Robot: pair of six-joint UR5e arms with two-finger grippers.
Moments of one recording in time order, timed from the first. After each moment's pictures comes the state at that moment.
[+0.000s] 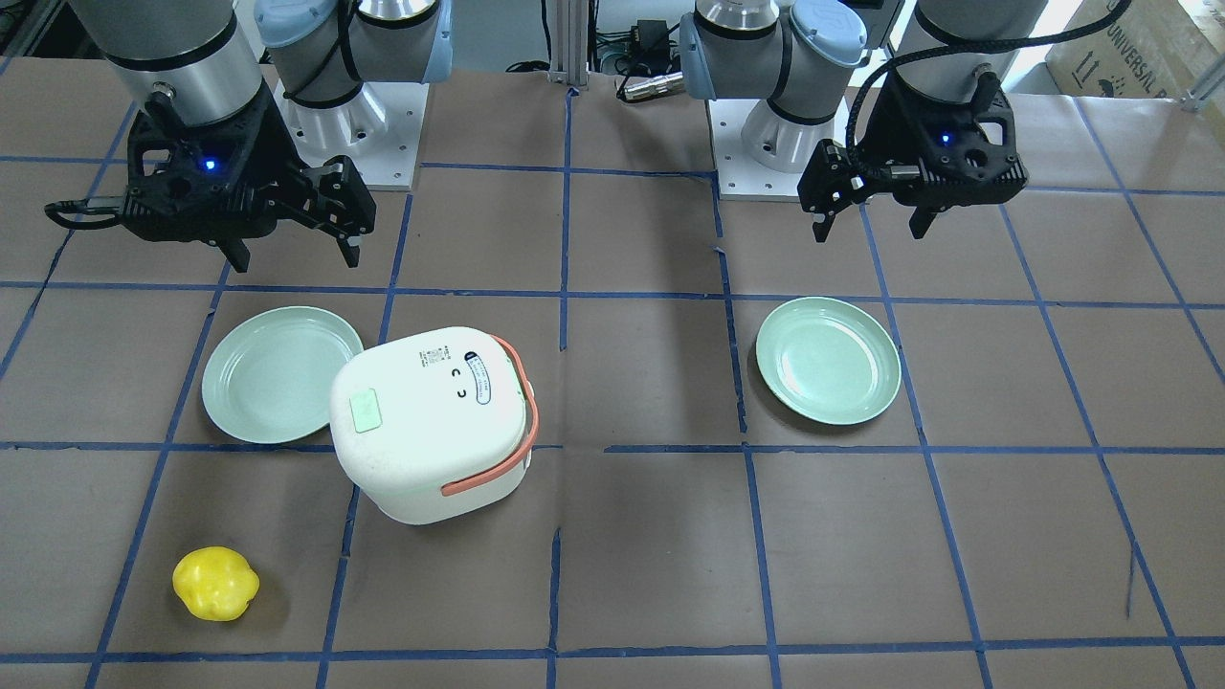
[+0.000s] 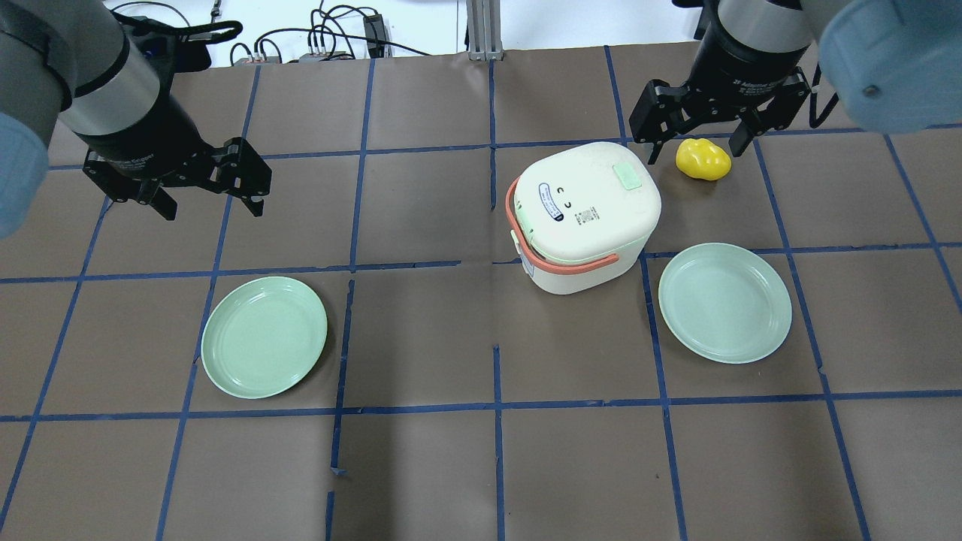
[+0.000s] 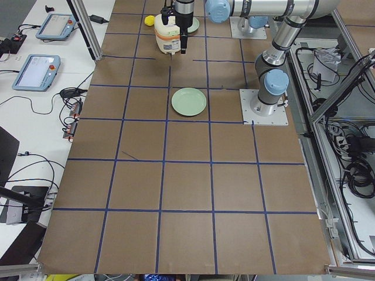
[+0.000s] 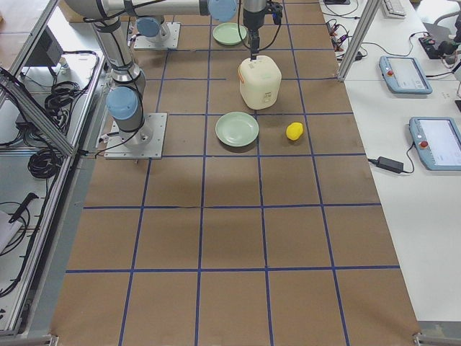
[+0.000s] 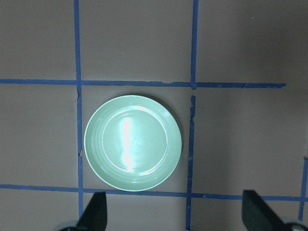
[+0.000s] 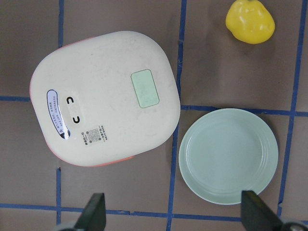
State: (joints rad) left arm -1.51 -1.48 -1.67 -1.53 1.62 0.03; right arm 1.60 -1.54 1.54 -1.62 -1.55 -0.04
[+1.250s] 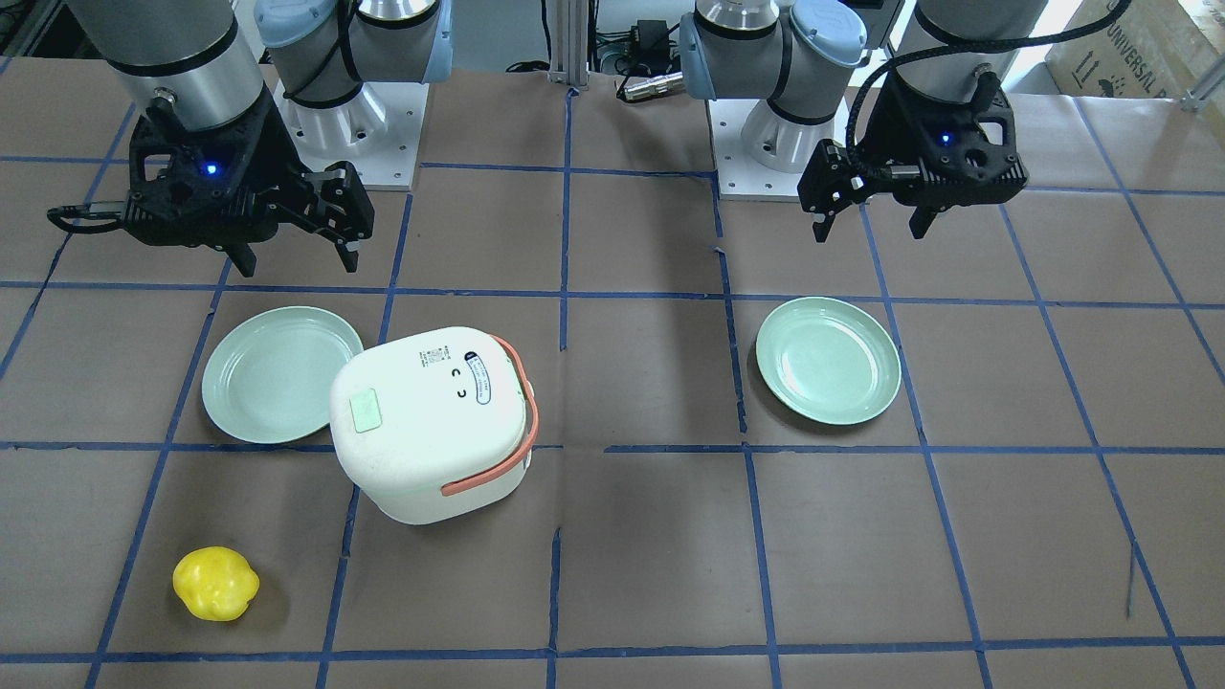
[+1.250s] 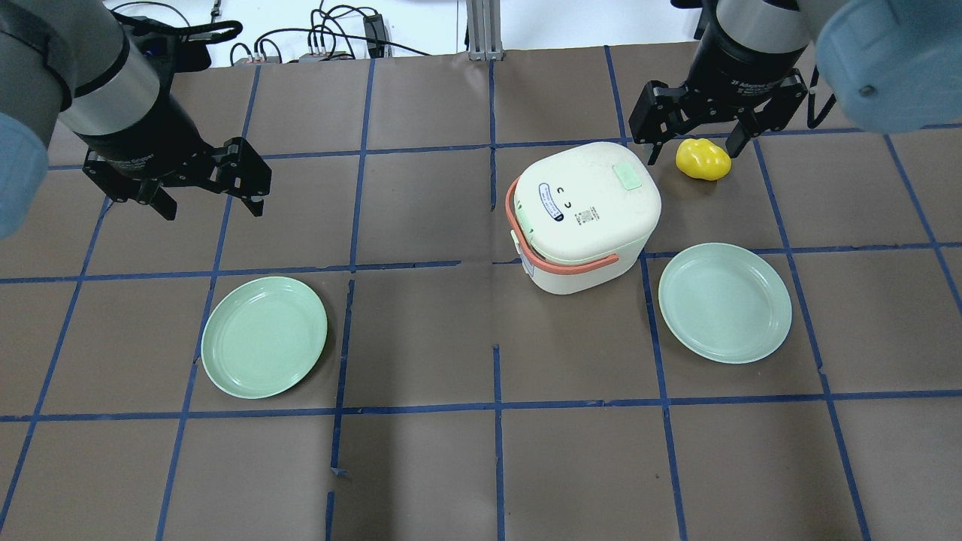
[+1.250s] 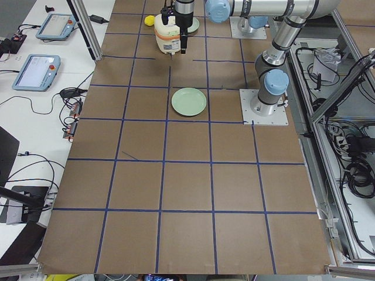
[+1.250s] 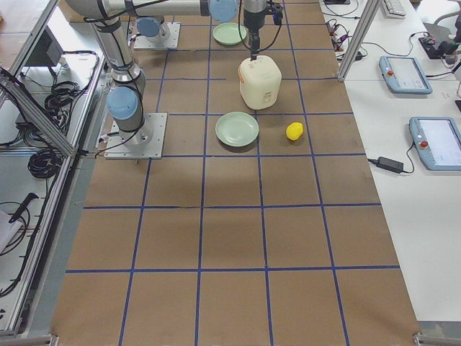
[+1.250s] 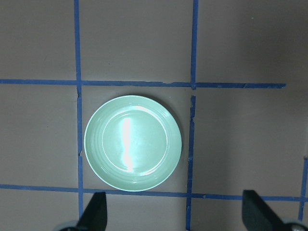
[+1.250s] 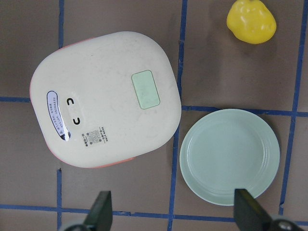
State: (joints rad) left arm -1.51 -1.48 -1.67 -1.53 1.62 0.03; right arm 1.60 -1.53 1.54 -1.62 -1.55 -0.03
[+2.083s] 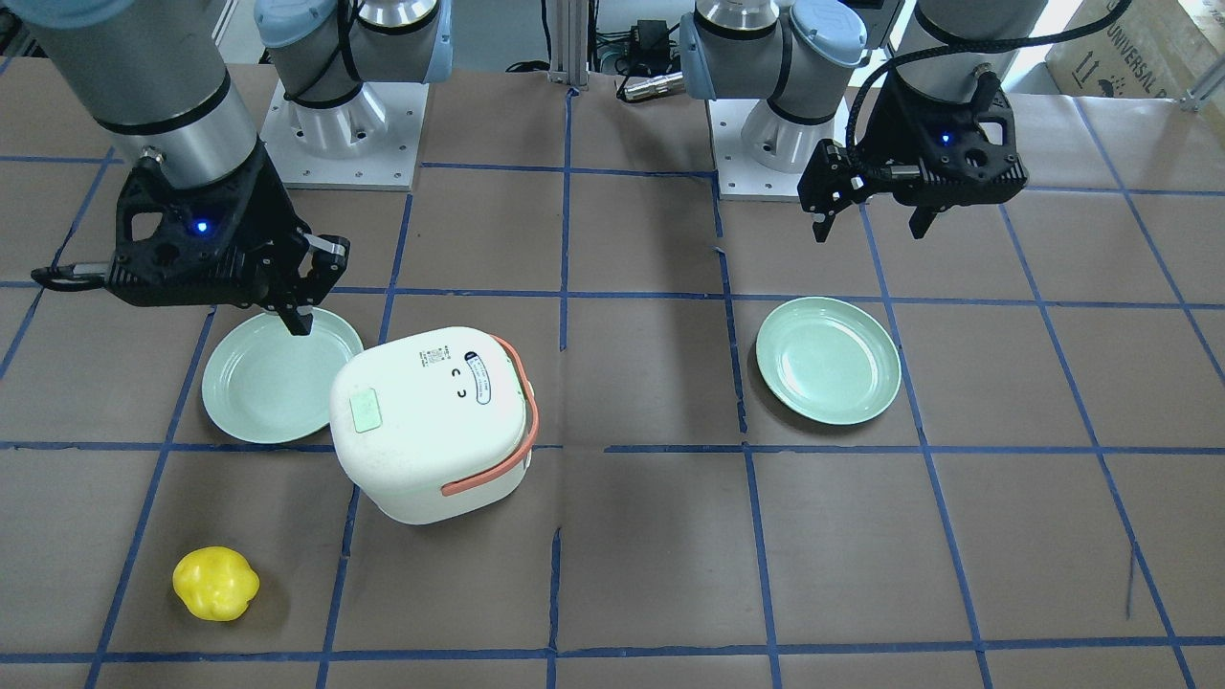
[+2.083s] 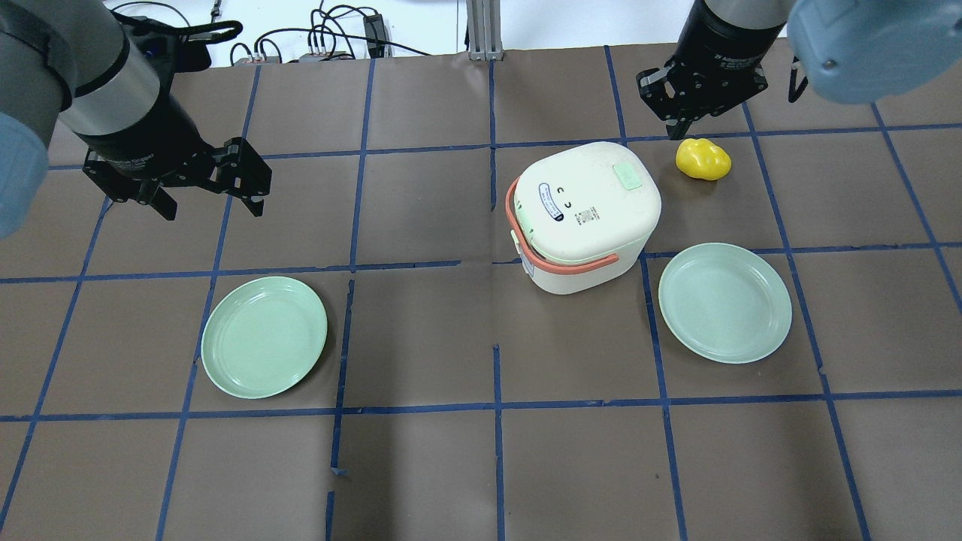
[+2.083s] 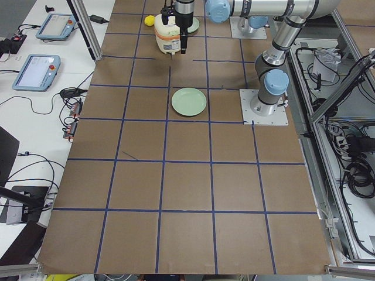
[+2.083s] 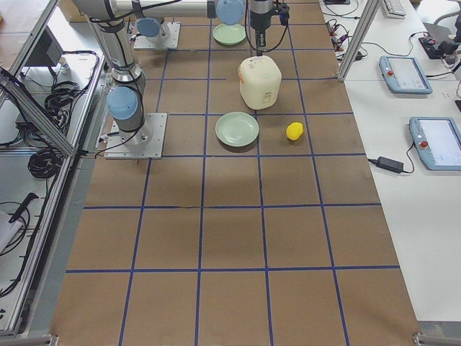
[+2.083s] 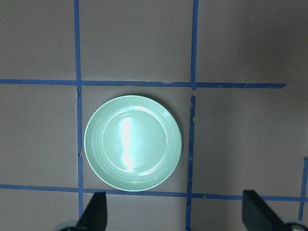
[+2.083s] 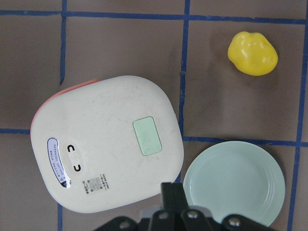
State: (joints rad) left arm -1.51 -1.48 -1.67 -1.53 1.62 0.03; right arm 1.60 -1.43 1.47 -1.69 -1.54 -0.02
